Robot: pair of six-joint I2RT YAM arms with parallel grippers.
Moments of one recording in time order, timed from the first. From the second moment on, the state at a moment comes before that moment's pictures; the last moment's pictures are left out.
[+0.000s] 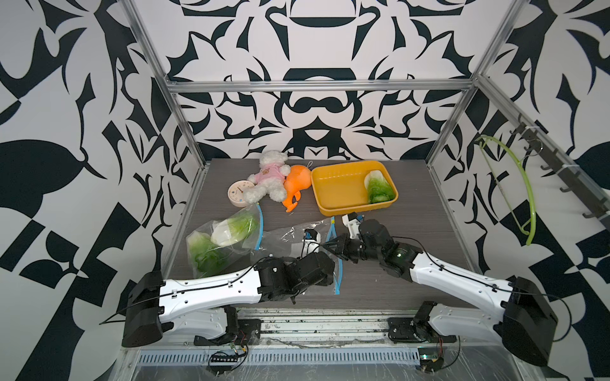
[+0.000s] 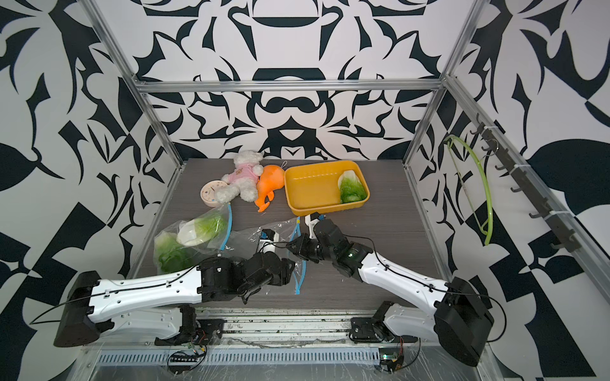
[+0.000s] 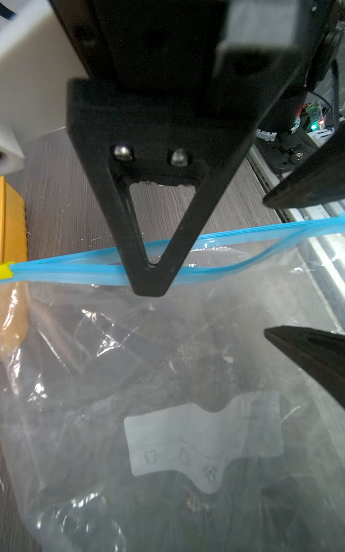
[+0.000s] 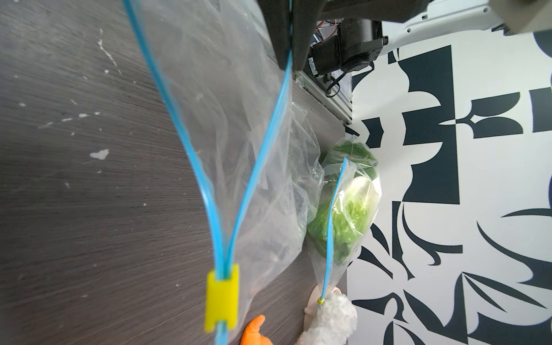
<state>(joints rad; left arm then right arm) -1.32 1.21 0.91 -0.53 -0.38 -1.03 0.81 1.16 0.68 -0.05 -0.30 1.15</state>
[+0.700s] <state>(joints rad) -1.28 1.23 0.87 -0.44 -0.51 -1.04 0.91 1.11 0.68 -0.01 -0.17 1.25</state>
